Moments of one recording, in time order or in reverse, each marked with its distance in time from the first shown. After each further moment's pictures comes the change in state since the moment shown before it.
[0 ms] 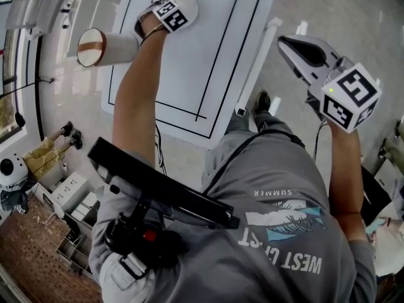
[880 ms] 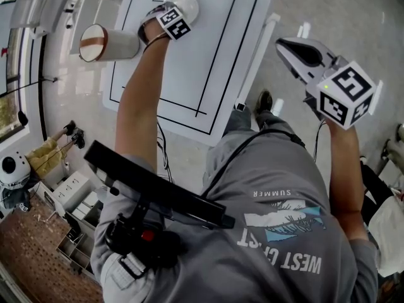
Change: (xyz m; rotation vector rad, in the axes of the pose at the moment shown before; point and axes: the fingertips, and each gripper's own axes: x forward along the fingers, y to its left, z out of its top) left arm -0.018 -0.031 0.002 0.060 -0.018 0.047; right arm -0.009 0.010 -0.025 0.023 0.018 0.007
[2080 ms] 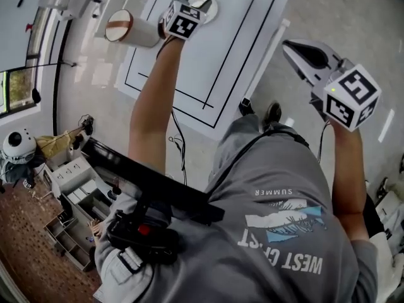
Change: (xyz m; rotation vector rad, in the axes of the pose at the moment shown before) left arm -0.172 0.044 0.072 -0.436 -0.460 0.203; right arm -0.034 0.037 0.020 -0.096 -0.106 0.113
